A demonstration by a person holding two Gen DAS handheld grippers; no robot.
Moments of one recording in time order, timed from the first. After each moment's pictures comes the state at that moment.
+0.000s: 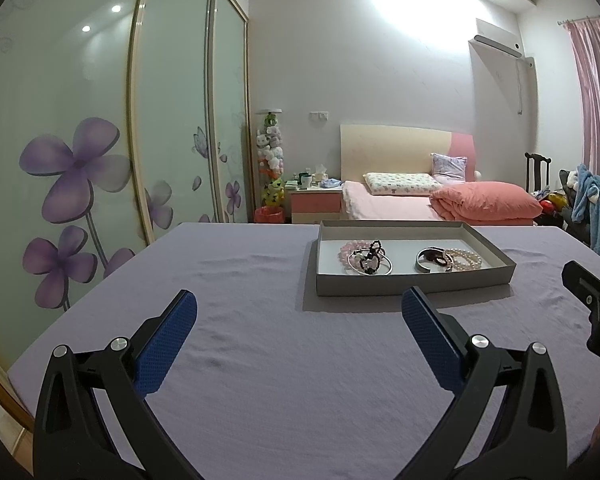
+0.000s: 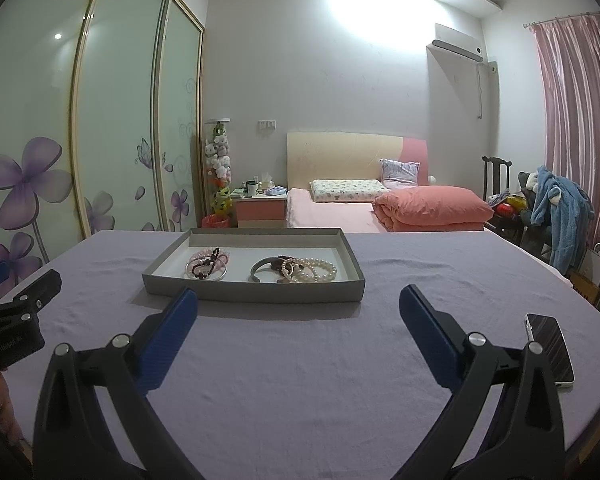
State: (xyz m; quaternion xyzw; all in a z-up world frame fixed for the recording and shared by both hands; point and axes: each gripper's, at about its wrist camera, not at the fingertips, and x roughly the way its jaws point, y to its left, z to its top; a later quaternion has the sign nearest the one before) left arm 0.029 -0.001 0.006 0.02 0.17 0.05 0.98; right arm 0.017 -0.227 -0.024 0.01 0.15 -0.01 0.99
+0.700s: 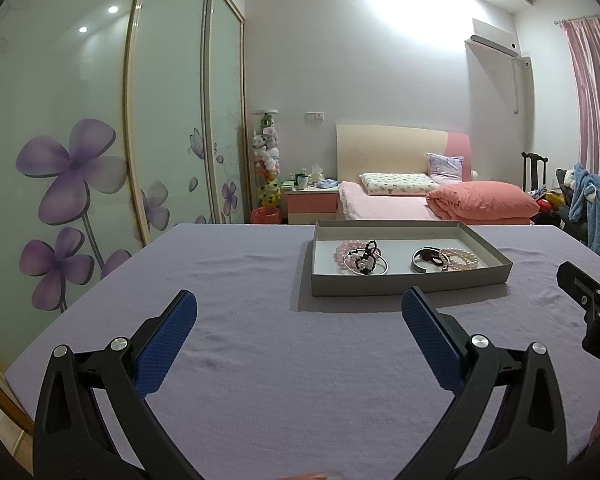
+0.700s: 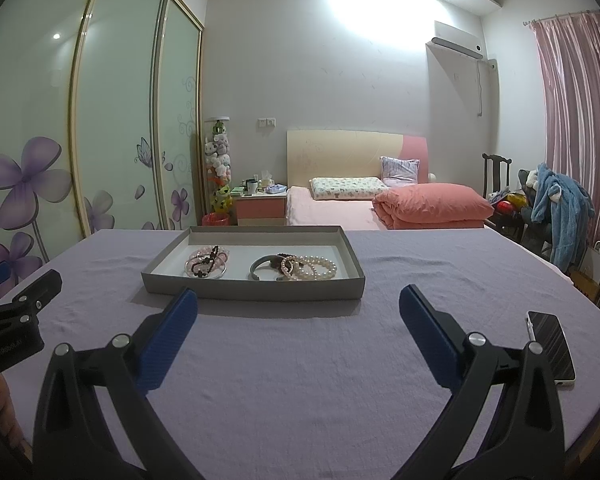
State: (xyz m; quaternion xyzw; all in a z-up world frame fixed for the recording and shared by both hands) left arm 0.029 -0.003 0.006 0.02 0.17 0.04 0.98; right arm 0.017 -0.227 -0.027 0.01 0.15 -0.01 0.99
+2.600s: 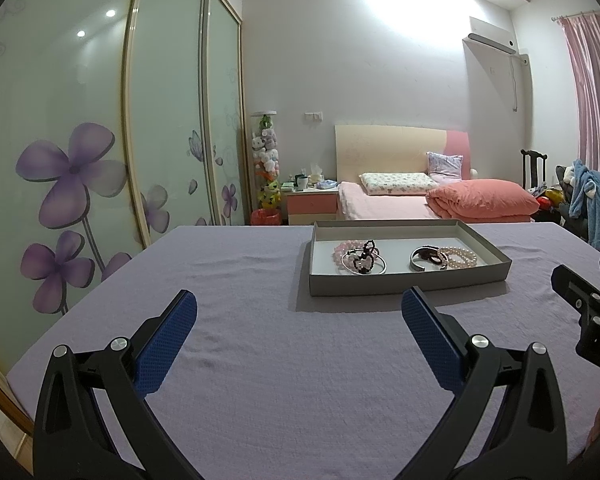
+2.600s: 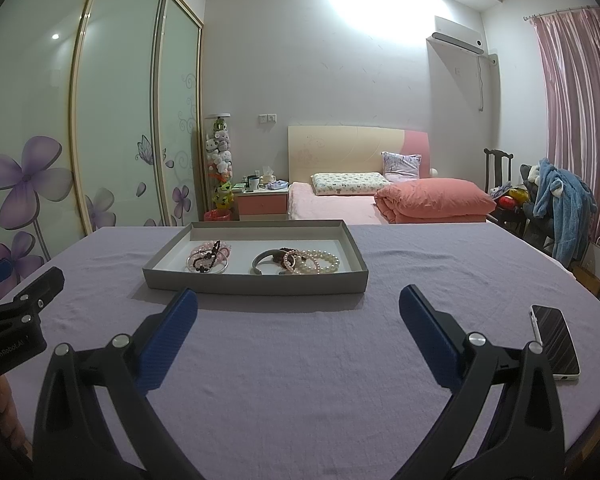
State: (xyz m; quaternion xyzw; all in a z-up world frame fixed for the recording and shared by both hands) left arm 0.028 -0.008 0.007 0.02 0.17 0.04 0.99; right arm 0.016 -0.222 -0.028 0.01 0.16 -0.01 0.99
